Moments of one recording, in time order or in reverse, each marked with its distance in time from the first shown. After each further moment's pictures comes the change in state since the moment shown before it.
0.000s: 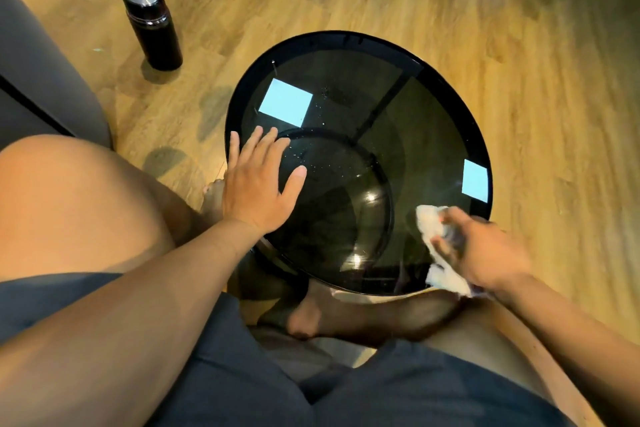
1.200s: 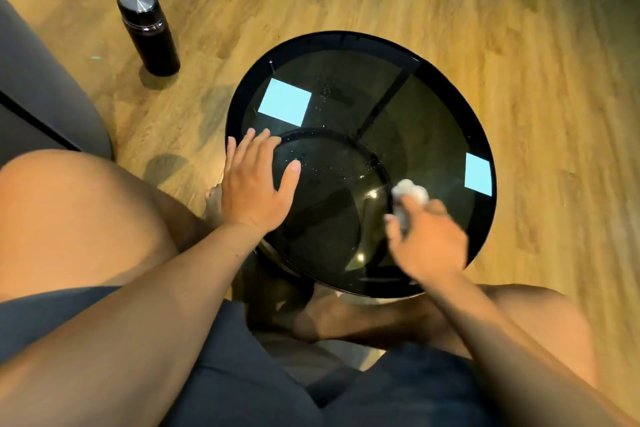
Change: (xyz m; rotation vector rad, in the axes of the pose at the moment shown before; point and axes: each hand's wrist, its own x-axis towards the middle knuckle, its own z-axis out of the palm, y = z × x) left_hand 0.006 -0.004 0.001 -0.129 0.065 -0.068; right_hand 0.001 -0.107 0.004 0.144 0.250 0.085
